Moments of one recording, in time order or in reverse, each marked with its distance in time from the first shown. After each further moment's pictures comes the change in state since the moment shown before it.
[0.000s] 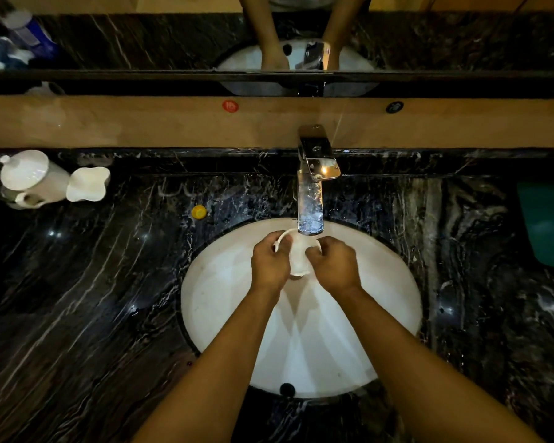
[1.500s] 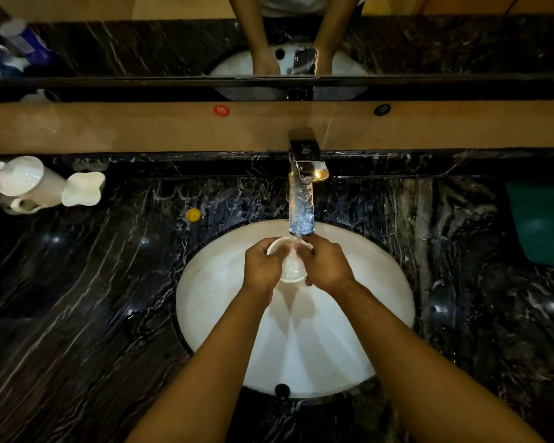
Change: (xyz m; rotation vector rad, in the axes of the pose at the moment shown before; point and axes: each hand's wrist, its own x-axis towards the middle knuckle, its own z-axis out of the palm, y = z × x) left_hand 0.005 -0.006 -0.002 -0.080 -0.020 -0.063; right_hand 0.003 -0.007 -0.012 -0.053 -0.196 -0.014
